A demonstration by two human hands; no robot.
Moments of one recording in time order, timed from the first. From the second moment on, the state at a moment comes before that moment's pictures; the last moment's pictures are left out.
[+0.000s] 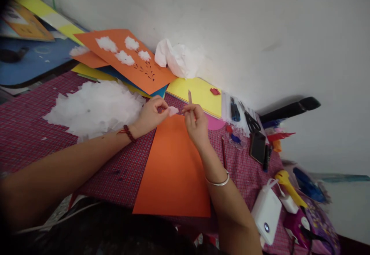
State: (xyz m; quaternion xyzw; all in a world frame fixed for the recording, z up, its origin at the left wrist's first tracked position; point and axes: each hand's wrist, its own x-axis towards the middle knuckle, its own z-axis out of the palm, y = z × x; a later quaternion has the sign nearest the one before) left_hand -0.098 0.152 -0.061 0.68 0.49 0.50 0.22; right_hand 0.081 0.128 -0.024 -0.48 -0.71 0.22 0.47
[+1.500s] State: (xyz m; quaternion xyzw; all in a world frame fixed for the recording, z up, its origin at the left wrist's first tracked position) left_hand -0.100 0.162 -0.076 0.83 0.45 0.26 0.21; right_hand 0.124 0.145 -0.074 -0.40 -0.38 0.63 0.55
